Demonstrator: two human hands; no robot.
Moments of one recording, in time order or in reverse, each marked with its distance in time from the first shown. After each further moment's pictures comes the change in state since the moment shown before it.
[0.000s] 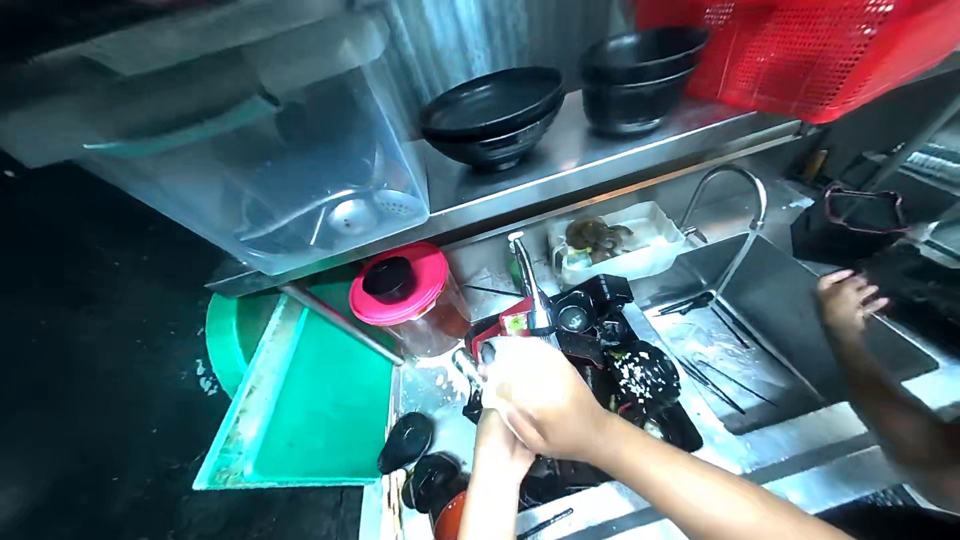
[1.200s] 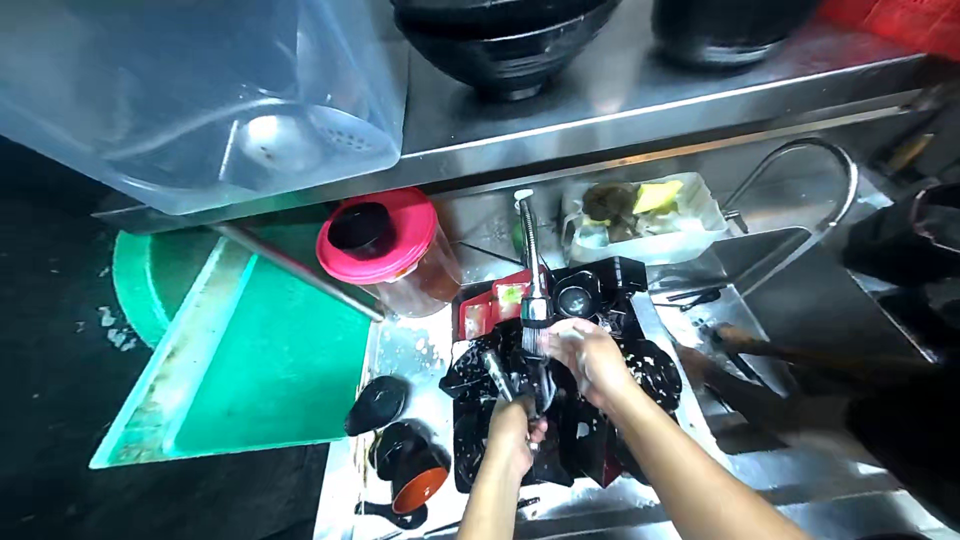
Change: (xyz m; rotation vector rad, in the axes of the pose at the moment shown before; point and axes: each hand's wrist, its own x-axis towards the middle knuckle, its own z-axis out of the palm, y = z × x) left_hand 0.066 -0.078 -0.018 0.347 0.335 -0.288; right_hand -0.040 0.109 0.014 1.132 0.218 1.436
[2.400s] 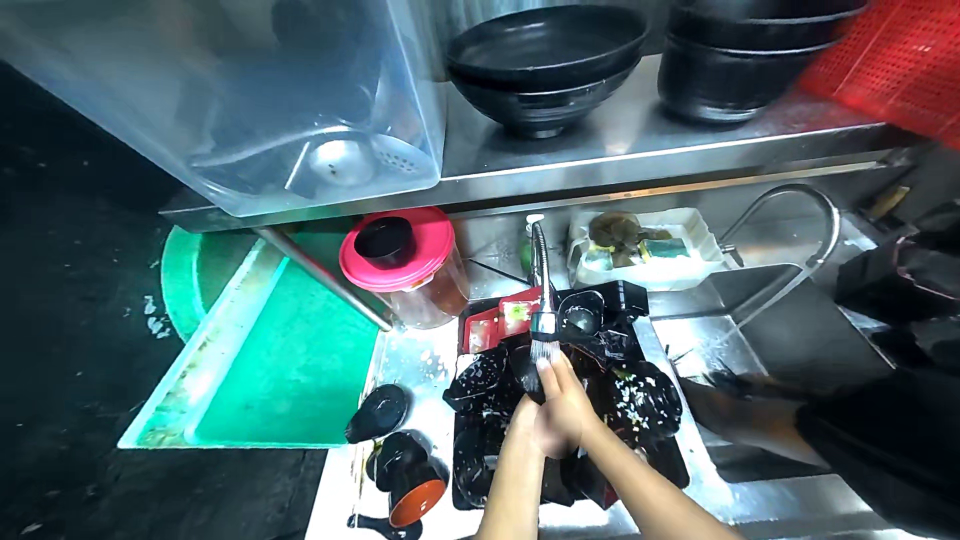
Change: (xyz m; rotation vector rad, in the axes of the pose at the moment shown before) left_hand 0.016 0.004 0.030 -0.482 -0.285 -0.220; right_hand 0.006 0.060 0.005 -0.897 -0.081 -0.307
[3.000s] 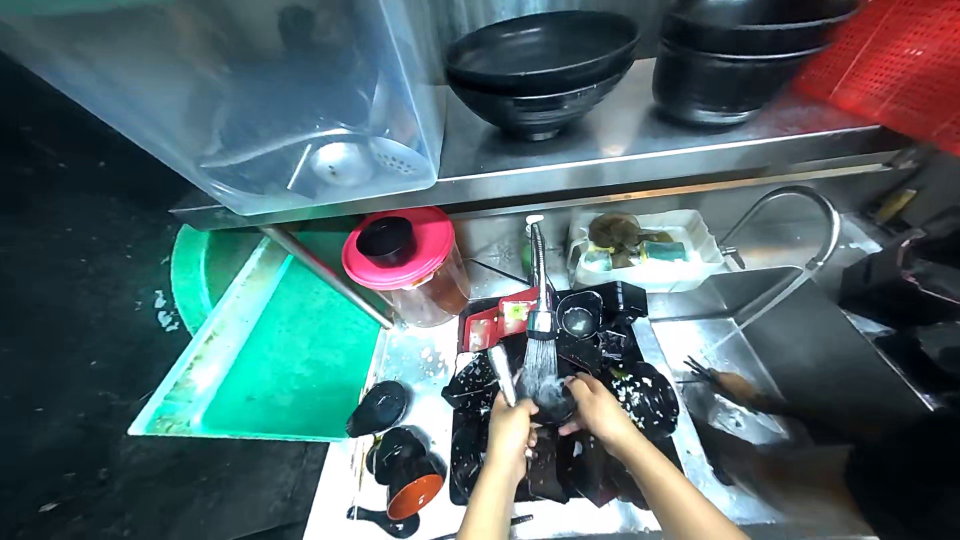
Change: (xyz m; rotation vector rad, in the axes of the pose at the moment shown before) left_hand -0.028 0.012 -0.018 0.706 0.270 0.406; right_hand -0.021 0.022 -0.043 0.395 -0.127 0.443
